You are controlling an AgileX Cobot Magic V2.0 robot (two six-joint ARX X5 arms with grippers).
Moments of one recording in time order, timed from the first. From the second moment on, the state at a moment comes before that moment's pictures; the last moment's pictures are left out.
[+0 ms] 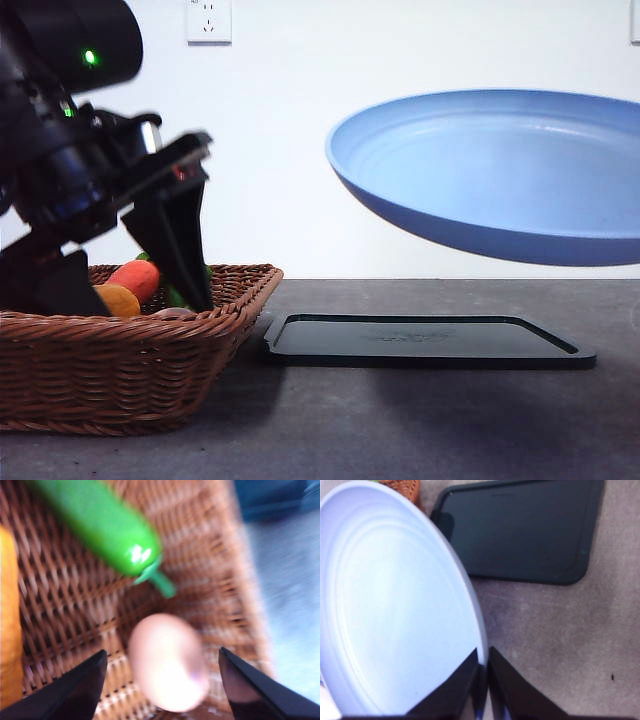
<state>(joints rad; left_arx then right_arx) -0.53 1.43 0.79 -0.42 0.31 -0.38 0.14 0.58 0.59 -0.74 -0.47 0.27</state>
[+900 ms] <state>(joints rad) -0.53 1.46 0.81 -0.47 0.31 -0.37 0.14 0.57 0.59 -0.76 -0.43 0.27</state>
